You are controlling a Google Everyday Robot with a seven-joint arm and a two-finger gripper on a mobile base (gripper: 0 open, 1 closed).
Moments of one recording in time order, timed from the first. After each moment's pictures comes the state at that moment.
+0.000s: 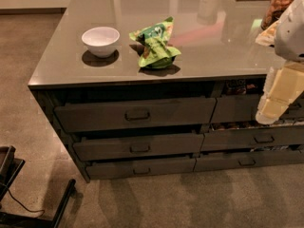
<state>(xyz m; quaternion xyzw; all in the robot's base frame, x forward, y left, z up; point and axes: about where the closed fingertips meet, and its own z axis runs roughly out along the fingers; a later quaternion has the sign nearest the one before) 0.438 -0.216 0.979 -0.60 0.78 -0.04 0.16</state>
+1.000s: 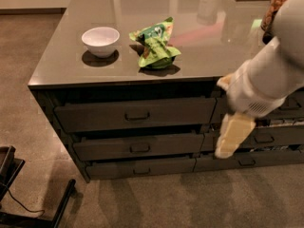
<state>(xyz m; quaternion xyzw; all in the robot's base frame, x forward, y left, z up) 0.444 -0.171 0.870 -0.63 0.76 0.00 0.18</state>
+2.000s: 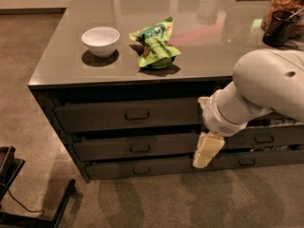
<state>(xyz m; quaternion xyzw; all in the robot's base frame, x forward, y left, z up) 0.465 -0.139 0.784 -0.63 0.75 0.01 0.20</state>
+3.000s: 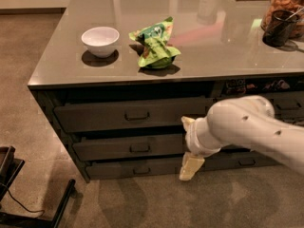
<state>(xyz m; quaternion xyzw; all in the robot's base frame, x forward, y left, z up) 0.481 -0.110 0.683 -0.66 0.71 0.00 0.23</state>
